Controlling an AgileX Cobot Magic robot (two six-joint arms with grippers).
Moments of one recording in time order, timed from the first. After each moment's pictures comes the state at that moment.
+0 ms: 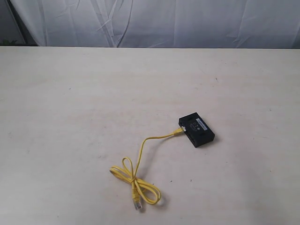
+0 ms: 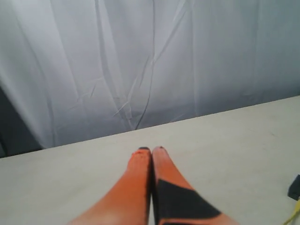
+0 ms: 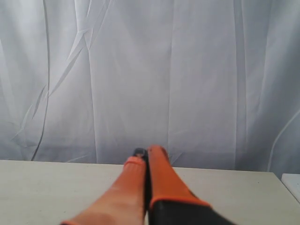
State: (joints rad) left arm -0.34 0.30 -0.42 0.11 0.30 -0.07; right arm 0.04 0.37 -0.35 -0.02 0.04 0.00
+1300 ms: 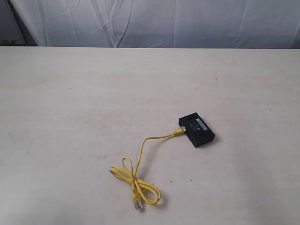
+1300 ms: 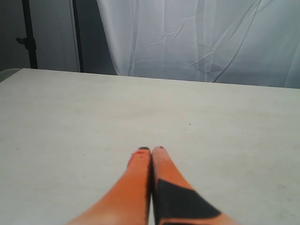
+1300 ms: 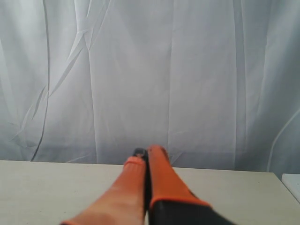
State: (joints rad) left arm 0.05 0.01 0.00 -0.06 0.25 -0.01; right arm 0.04 0.37 -0.35 -0.01 0.04 0.00
